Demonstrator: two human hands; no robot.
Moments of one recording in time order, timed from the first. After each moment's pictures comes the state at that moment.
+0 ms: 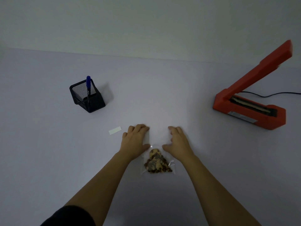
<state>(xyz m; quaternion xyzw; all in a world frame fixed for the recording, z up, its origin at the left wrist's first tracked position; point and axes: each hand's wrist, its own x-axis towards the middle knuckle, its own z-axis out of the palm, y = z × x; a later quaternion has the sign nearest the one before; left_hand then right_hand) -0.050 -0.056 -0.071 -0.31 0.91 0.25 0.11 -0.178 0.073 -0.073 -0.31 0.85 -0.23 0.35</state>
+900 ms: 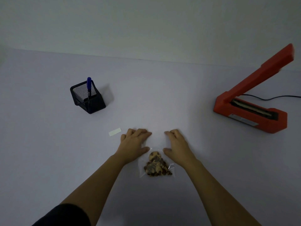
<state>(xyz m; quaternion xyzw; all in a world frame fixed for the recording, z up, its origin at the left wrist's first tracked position) -0.039 -0.062 -0.080 -0.26 0.93 0.24 0.11 -0.180 0.081 -0.073 -0.42 0.83 -0.18 0.31</state>
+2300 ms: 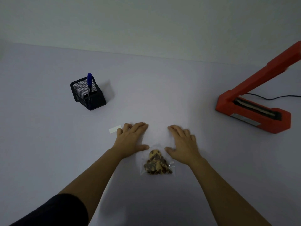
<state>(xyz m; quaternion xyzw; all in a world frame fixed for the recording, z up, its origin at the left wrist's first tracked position) -0.033 -0.078 -0.084 -0.25 0.93 0.21 0.15 -0.194 0.091 -0.076 -0.47 0.84 -0.06 0.25</state>
